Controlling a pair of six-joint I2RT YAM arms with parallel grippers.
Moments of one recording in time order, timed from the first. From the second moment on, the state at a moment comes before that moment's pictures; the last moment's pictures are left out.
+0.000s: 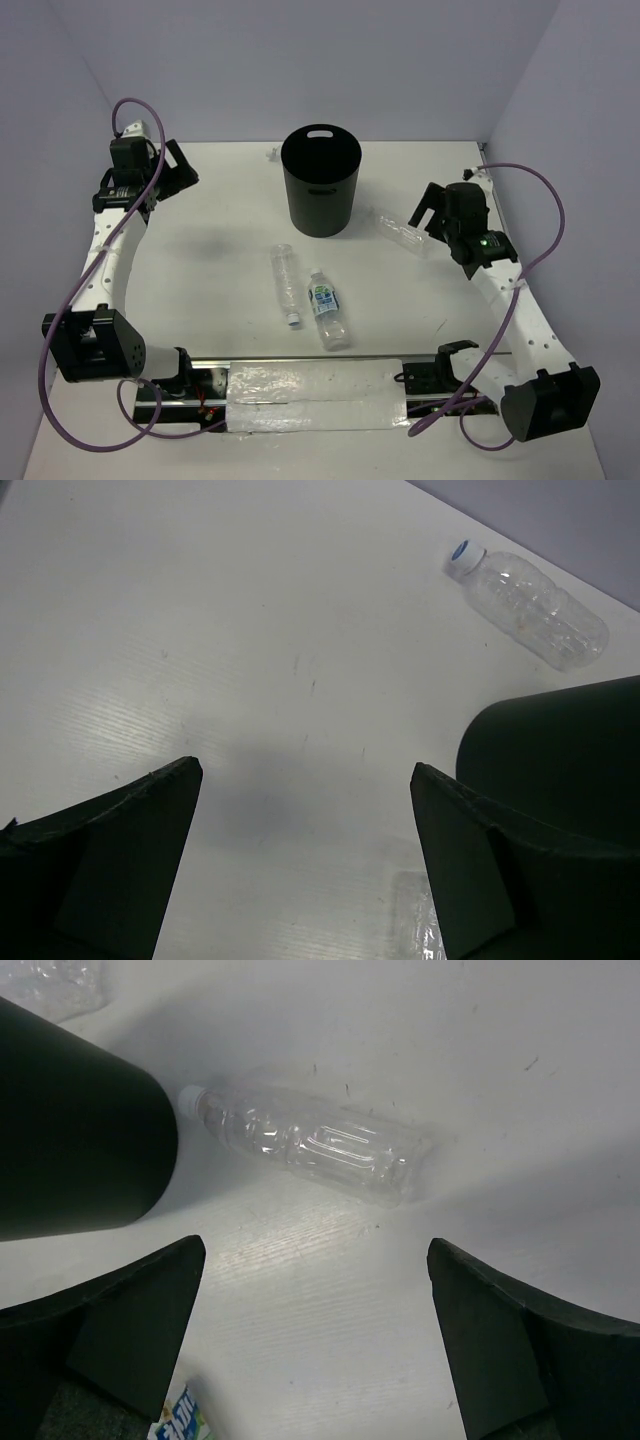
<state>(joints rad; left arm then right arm) 0.09 1.35 1.30 -0.49 0.02 -0.39 0.17 1.02 0.96 -0.57 0.25 0.52</state>
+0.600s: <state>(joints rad) 0.09 1.36 1.30 -0.55 -0.02 -0.41 0.17 0.92 0.73 -0.48 0.05 0.90</state>
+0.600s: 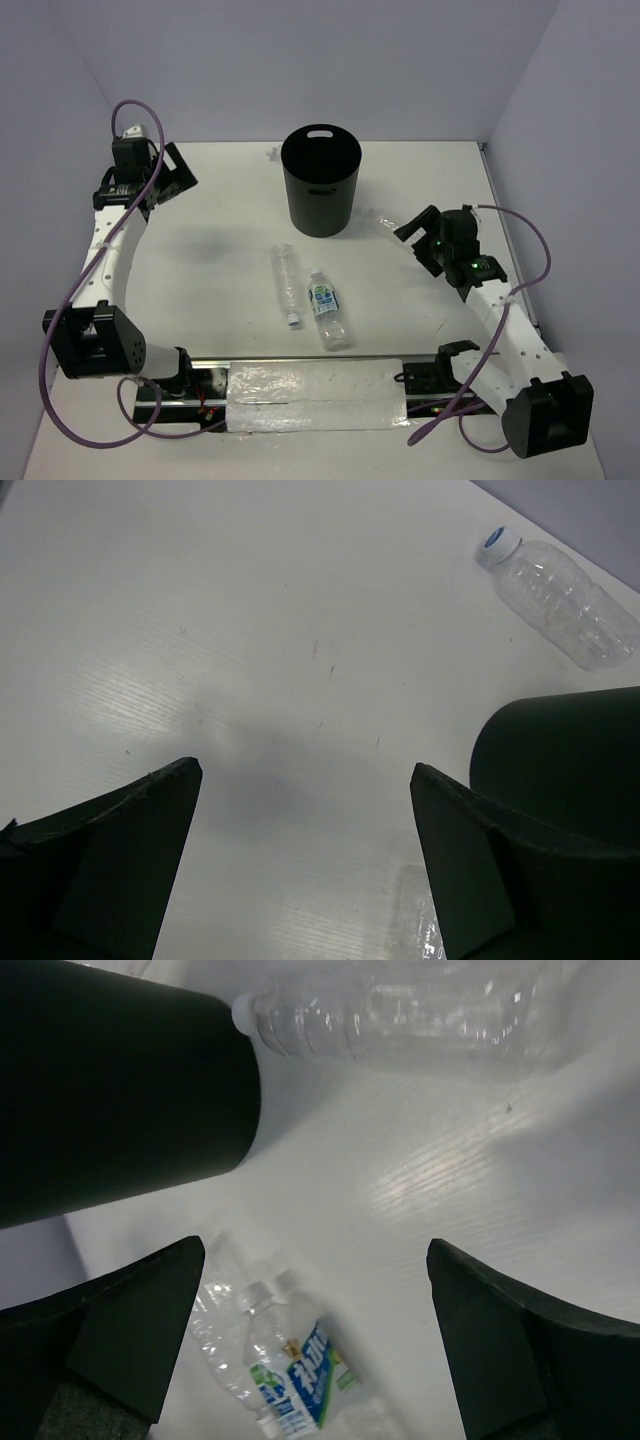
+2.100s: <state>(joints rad) 0.09 1.49 1.42 -0.63 -0.07 -0.40 0.02 1.58 0.70 0.05 0.07 1.65</state>
